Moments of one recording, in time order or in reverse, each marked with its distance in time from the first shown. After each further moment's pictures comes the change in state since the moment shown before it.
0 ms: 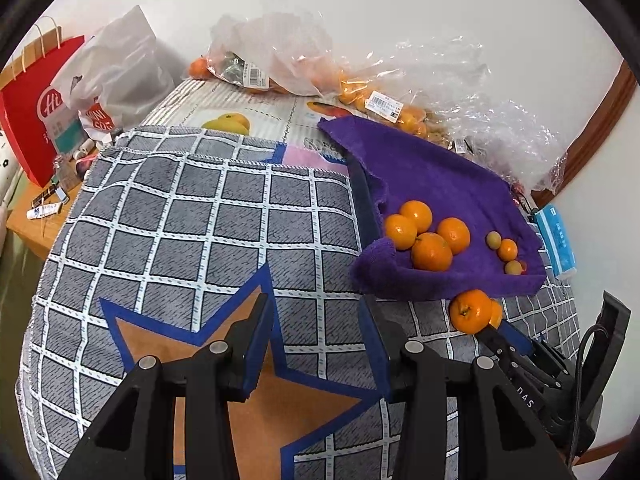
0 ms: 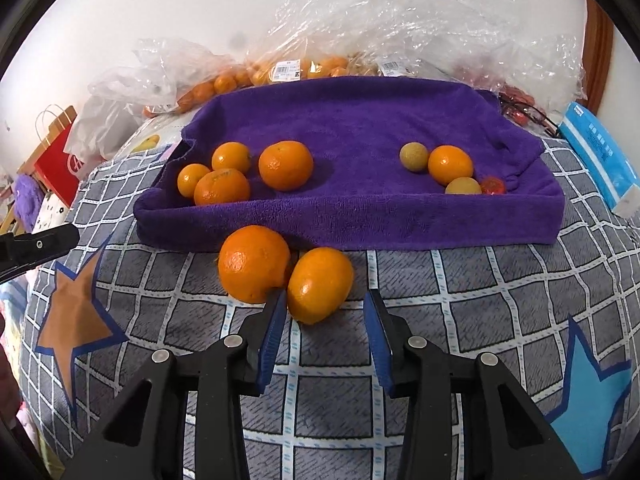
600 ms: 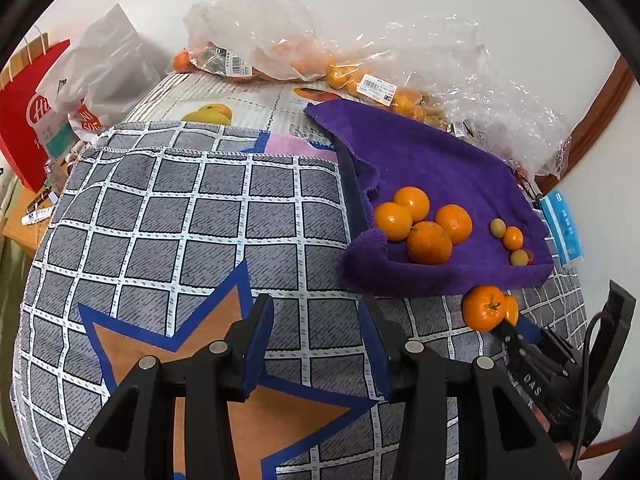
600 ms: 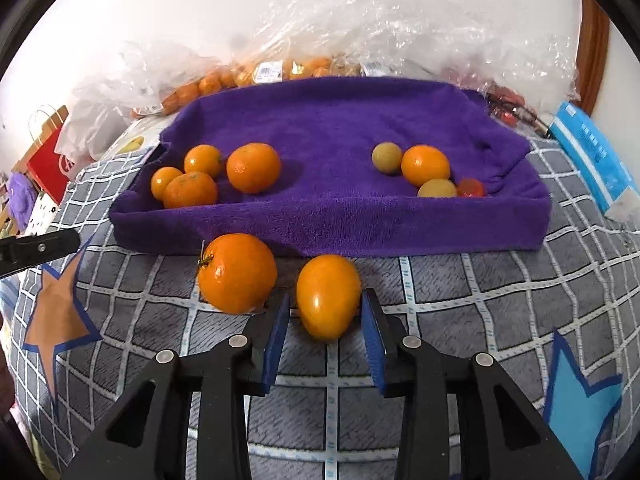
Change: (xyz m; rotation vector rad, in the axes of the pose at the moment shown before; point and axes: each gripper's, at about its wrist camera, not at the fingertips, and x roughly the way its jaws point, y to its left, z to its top) left arm 0.017 -0.015 0.001 0.033 0.037 0.018; right arm 0.009 -0.021 0.002 0.016 -0.006 -0.021
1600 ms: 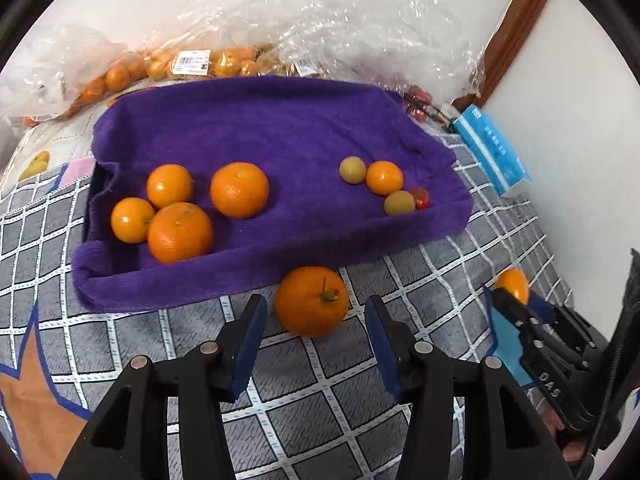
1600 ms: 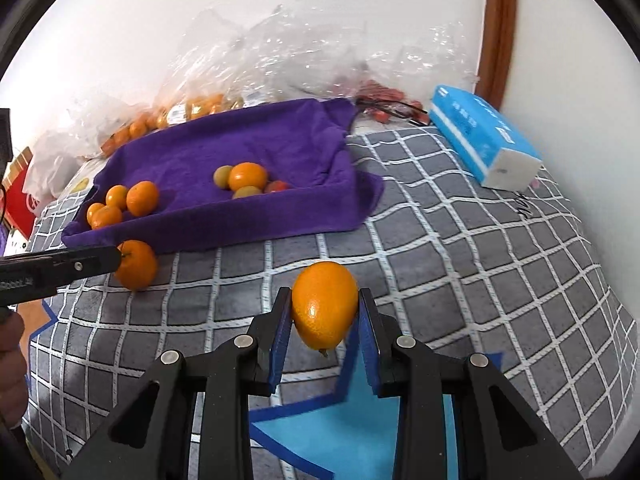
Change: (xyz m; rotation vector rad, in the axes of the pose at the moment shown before) left arm 0.045 -0.158 -0.017 0.264 0.093 -0.138; right arm -0.066 -0.114 -0.026 0.102 -0.080 -0.145
